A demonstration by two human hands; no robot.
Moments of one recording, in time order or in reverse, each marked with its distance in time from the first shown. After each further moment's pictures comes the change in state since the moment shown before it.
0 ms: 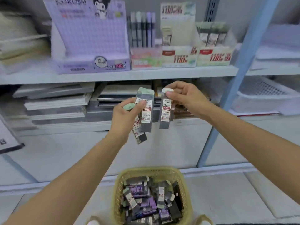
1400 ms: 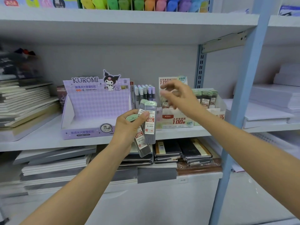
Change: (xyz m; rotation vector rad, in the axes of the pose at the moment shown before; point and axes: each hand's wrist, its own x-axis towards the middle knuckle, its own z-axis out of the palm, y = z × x) left_hand 0.083 0.107 0.022 -0.070 -0.039 0.082; right_hand 0.105 -0.112 -0.035 -0.424 0.255 -0.354
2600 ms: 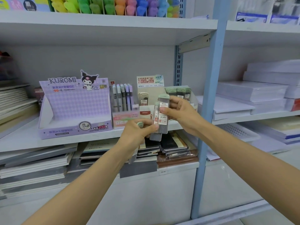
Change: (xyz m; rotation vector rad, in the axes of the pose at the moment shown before) left_hand -0.032 -0.016 0.063 0.271 -0.275 -0.026; right_hand -0.077 0.016 -0.044 0.510 -0.032 0.218
